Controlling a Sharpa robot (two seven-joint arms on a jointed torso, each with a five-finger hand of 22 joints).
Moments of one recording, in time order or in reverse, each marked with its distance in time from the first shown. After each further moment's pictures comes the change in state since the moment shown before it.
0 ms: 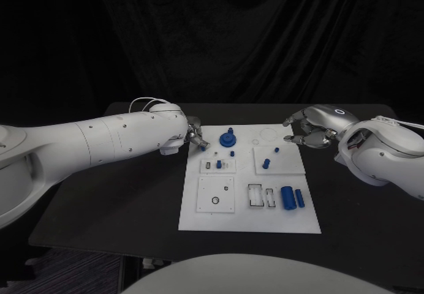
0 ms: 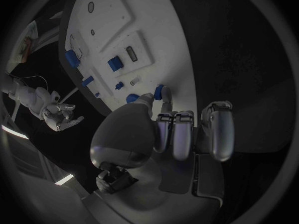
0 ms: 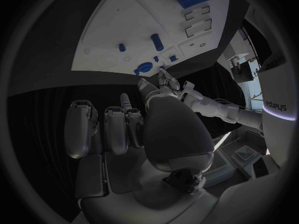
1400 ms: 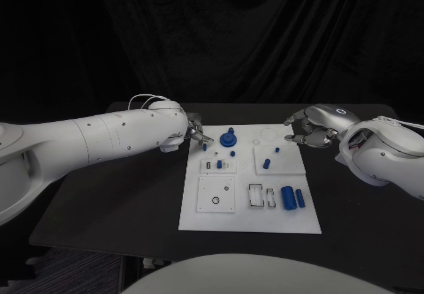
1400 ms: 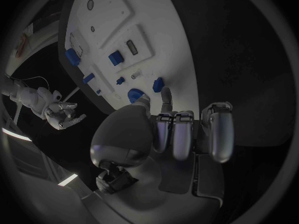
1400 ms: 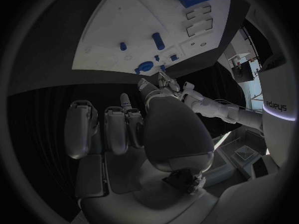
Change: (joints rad) left arm 0.014 -0.007 0.000 0.010 -0.022 -0.020 0.015; left_hand -0.096 0.018 -0.051 0.014 -0.228 -0.033 0.011 0.049 0.002 0.000 0.000 0.000 0.000 0.000 0.000 0.000 0.000 0.000 0.000 0.000 0.022 0.000; right arm 0.000 -0.001 0.000 -0.001 0.000 -0.010 0.000; right_hand 0.000 0.000 0.000 0.000 -0.004 0.000 0.000 0.000 0.002 0.000 0.000 0.000 0.000 0.000 0.000 0.000 0.000 0.000 0.000 0.000 0.006 0.000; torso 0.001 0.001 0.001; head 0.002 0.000
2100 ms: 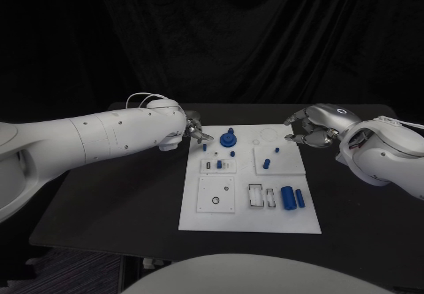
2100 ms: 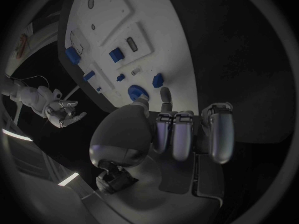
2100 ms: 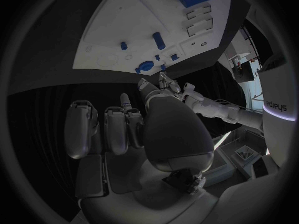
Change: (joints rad) left arm 0.009 -0.014 0.000 0.016 -0.002 -0.017 -0.003; left_hand -0.031 -0.017 0.003 -0.003 -0.044 0.000 -0.007 0.044 0.025 0.000 -0.007 0.000 0.000 0.002 -0.005 0.000 0.000 0.000 0.000 -0.007 0.005 0.000; right arm 0.000 -0.002 0.000 -0.001 0.000 -0.004 -0.001; right_hand 0.000 0.000 0.000 0.000 0.000 0.000 0.000 0.000 0.002 0.000 0.000 0.004 0.000 0.000 0.000 0.004 0.000 0.000 0.000 0.000 0.000 0.000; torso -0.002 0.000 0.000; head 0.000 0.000
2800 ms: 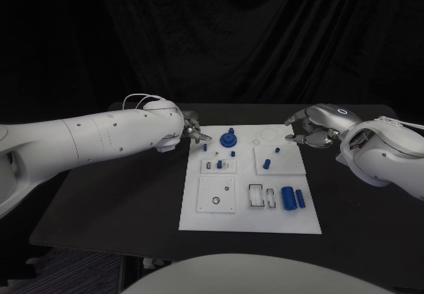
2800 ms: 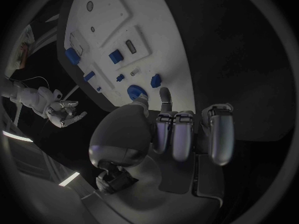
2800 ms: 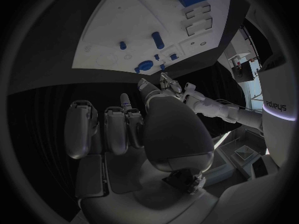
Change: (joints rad) left arm 0.002 -0.036 0.000 0.050 -0.015 -0.025 -0.020; left_hand -0.003 -0.010 0.011 0.005 -0.025 0.011 -0.011 0.045 0.019 0.000 -0.007 0.000 0.000 -0.002 -0.009 0.000 0.000 0.000 0.000 -0.008 0.016 0.000; right arm 0.000 -0.003 0.000 0.004 0.000 -0.003 0.000; right_hand 0.000 0.000 0.000 0.000 0.000 0.000 0.000 0.000 0.000 0.000 0.000 0.000 -0.001 0.000 0.000 0.000 0.000 0.000 0.000 0.000 0.000 0.000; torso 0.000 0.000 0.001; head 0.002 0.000
